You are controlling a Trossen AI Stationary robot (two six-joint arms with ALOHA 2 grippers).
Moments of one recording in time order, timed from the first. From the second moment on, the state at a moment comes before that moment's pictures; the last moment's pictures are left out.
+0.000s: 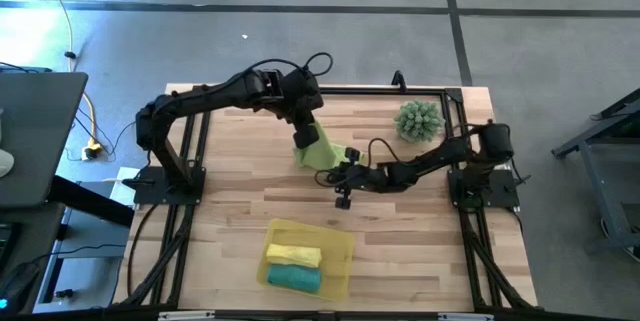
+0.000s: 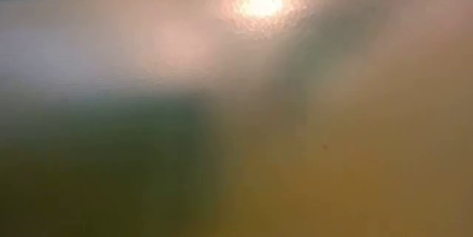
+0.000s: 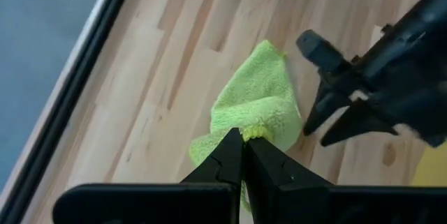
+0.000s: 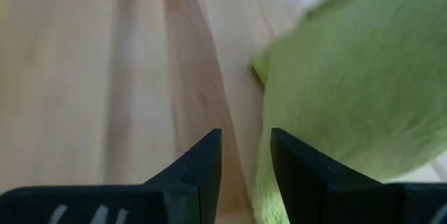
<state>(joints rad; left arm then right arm) 0.40 1.72 1.75 -1.03 -0.03 -0.03 0.09 1.80 0.82 0.37 0.36 -0.03</state>
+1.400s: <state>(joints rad) 0.51 1.72 1.58 -1.10 -0.10 0.04 -0.12 1.85 0.82 0.61 0.18 -0.10</state>
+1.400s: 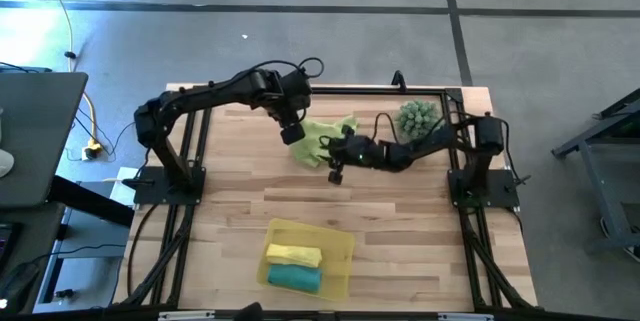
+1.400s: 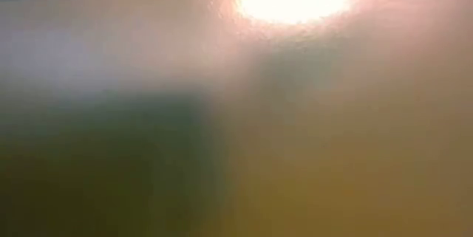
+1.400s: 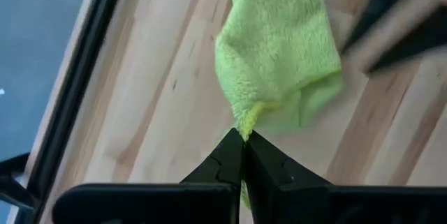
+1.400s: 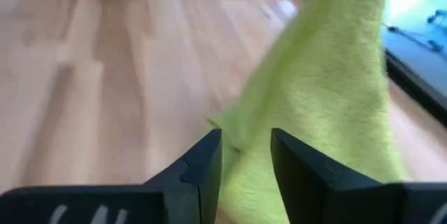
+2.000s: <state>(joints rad) 0.54 1.72 1.59 -1.04 -0.03 0.09 0.04 2.04 1.07 0.30 0.67 -0.03</state>
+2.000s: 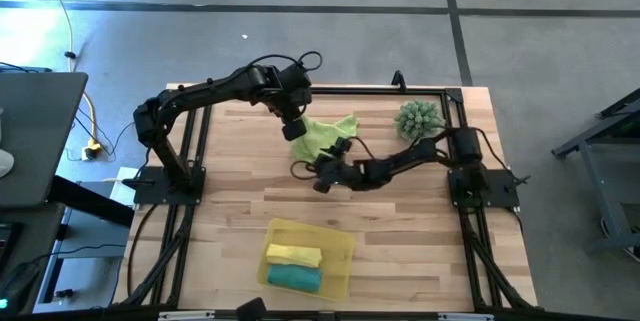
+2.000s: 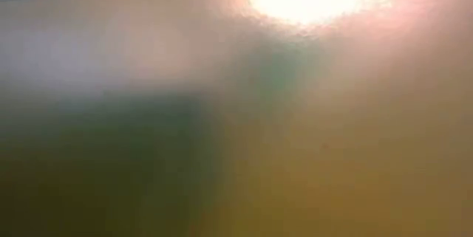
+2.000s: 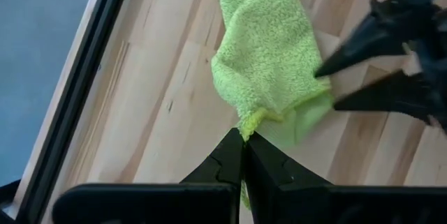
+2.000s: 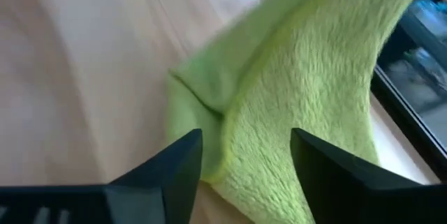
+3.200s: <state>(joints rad) 0.59 1.72 1.59 -1.11 -0.03 0.14 -0.05 1.88 1.11 -0.36 0.68 0.00</state>
